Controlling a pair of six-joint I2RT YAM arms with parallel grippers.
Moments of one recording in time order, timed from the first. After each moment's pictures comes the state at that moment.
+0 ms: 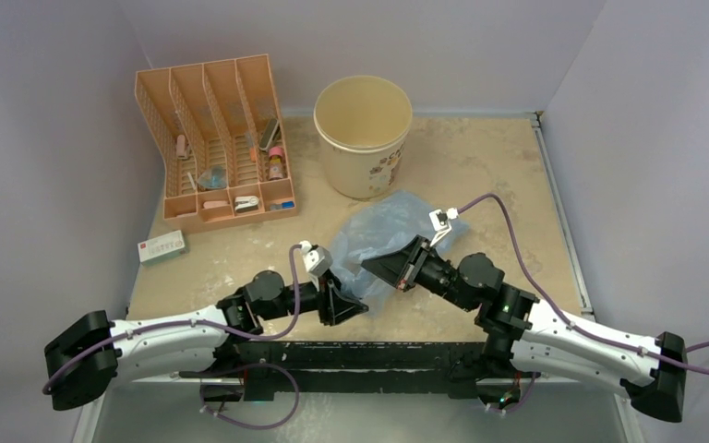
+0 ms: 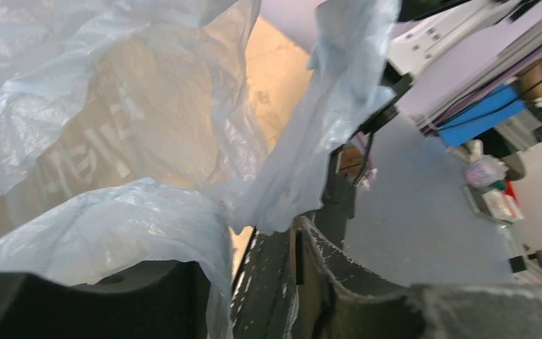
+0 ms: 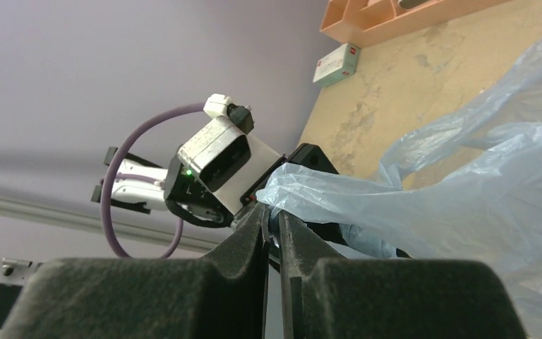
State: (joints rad) left arm -1.07 0.89 0.22 0.58 0.23 -0.50; right arm 1.09 0.70 0.52 0.16 0.10 1.09
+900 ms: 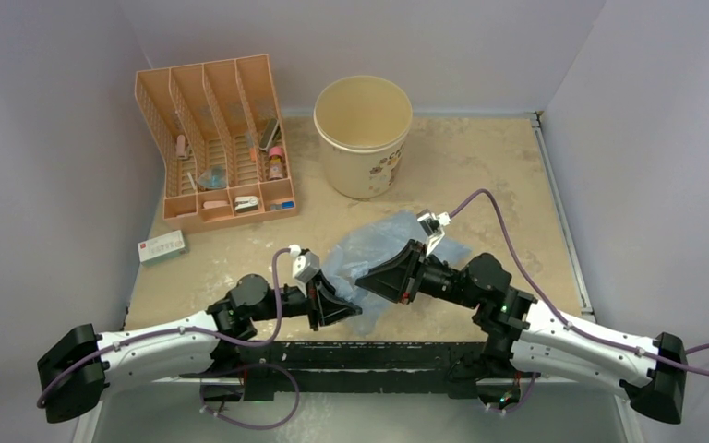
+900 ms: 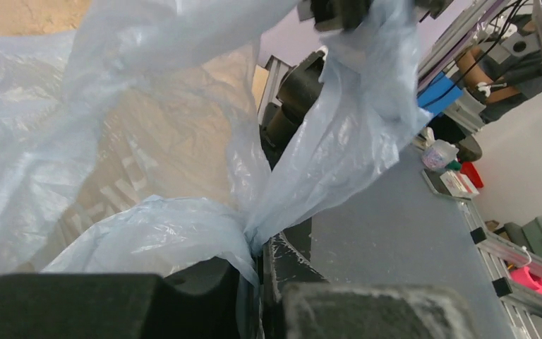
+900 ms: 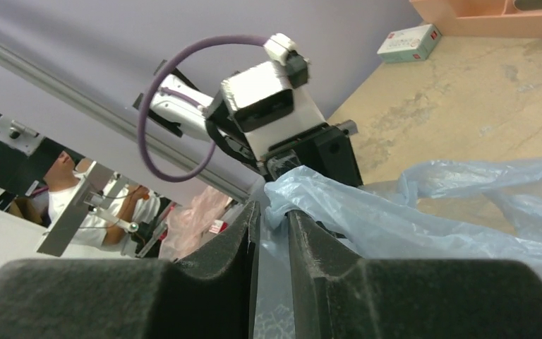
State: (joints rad) left arm -1.04 0.77 0.18 0.66 0.39 -0.51; right arm 1.07 0.70 0.49 0.34 -0.21 0.89
